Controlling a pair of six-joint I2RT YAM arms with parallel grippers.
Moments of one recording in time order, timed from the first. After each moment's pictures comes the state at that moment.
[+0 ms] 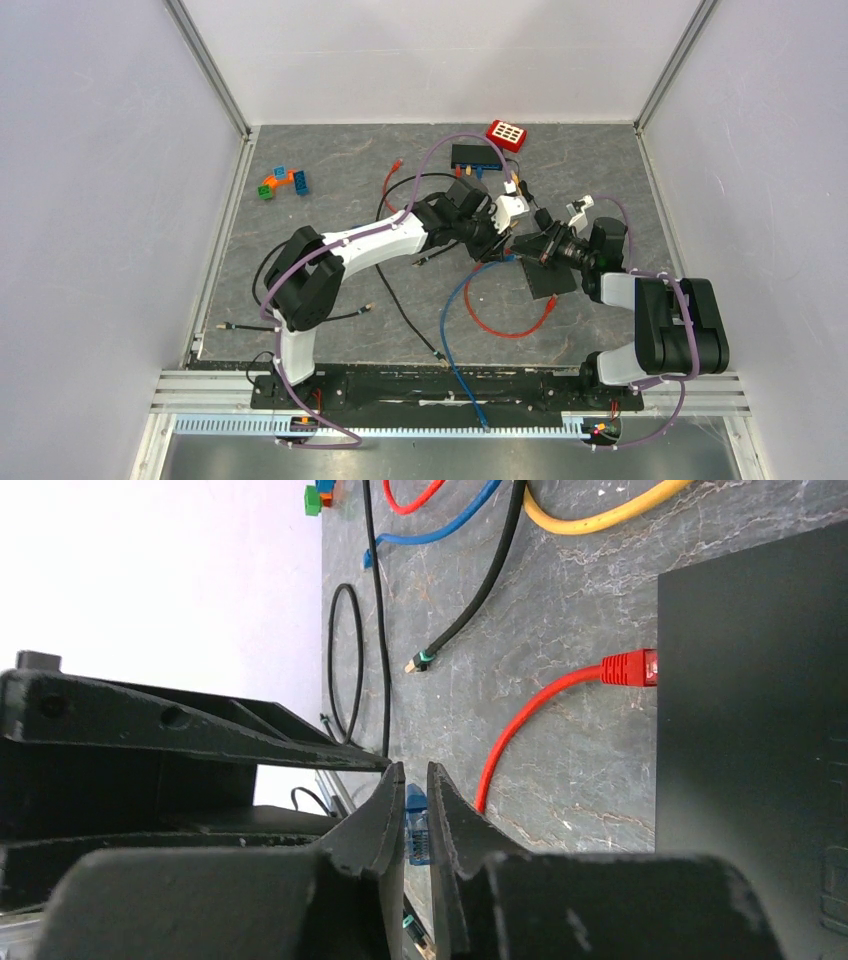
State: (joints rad) left arm -0.88 1.93 1.46 -0.25 0.44 0.19; right arm -0.05 1.45 0.39 0.60 -0.91 0.87
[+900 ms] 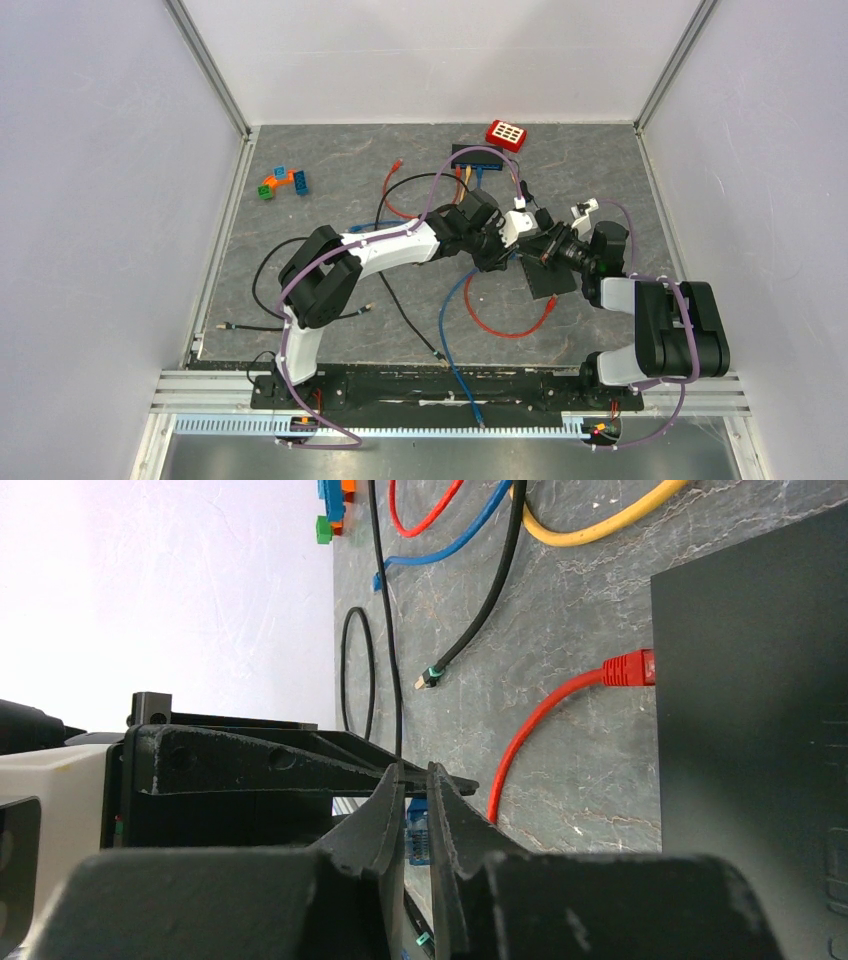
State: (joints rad) left arm -0.92 2.00 1.45 -0.20 0.38 0.24; right arm -0.05 1.43 0.35 0.67 -0.86 0.96
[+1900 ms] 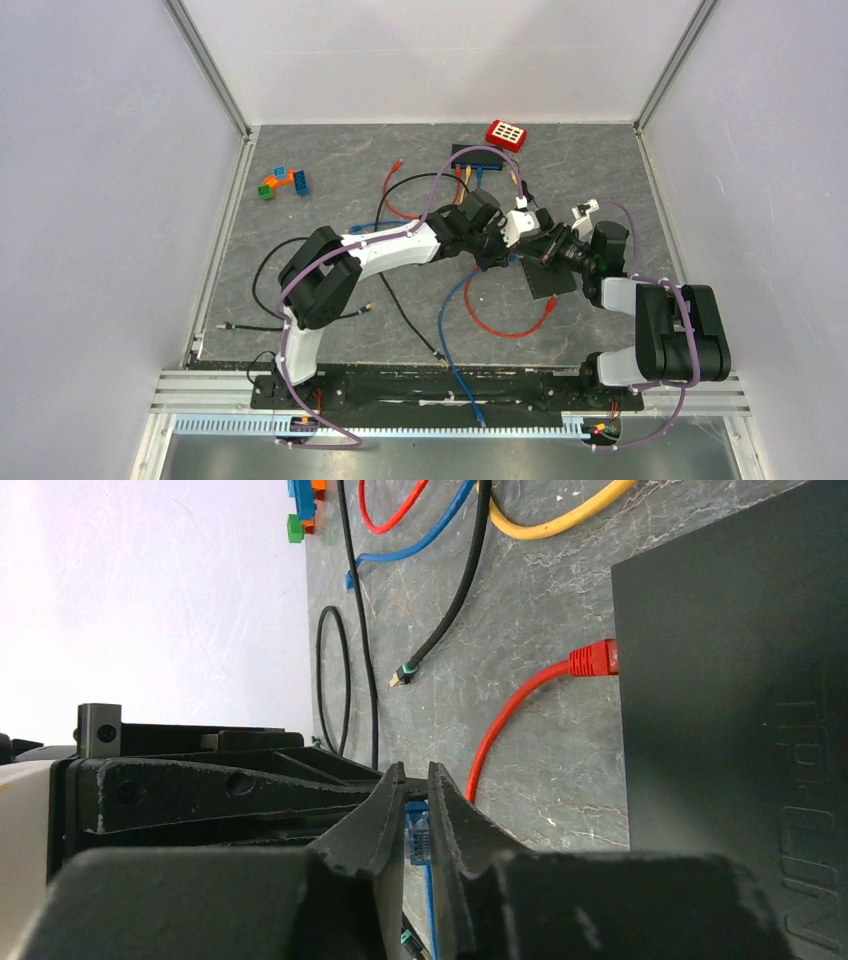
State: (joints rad) left arm -0.93 2.00 1.45 -0.18 0.37 0.24; right arm -0.05 1.42 0.36 0.60 -0.83 0.90
